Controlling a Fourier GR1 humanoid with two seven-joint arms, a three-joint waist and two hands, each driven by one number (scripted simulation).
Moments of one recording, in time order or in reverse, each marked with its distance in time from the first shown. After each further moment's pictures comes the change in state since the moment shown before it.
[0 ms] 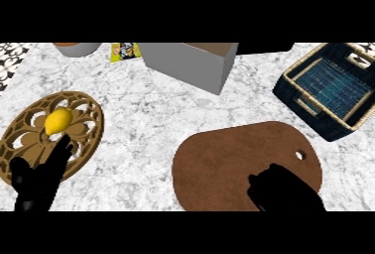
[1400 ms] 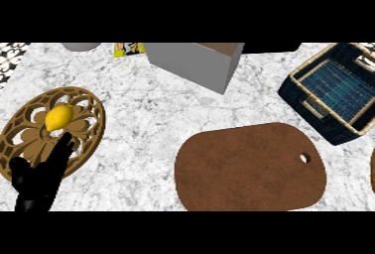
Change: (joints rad) left arm 0.000 -0.015 0.005 -0.039 -0.028 0.000 0.013; right arm 0.289 -0.149 -1.098 -0.327 -1.120 -0.345 -0.036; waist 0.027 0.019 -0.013
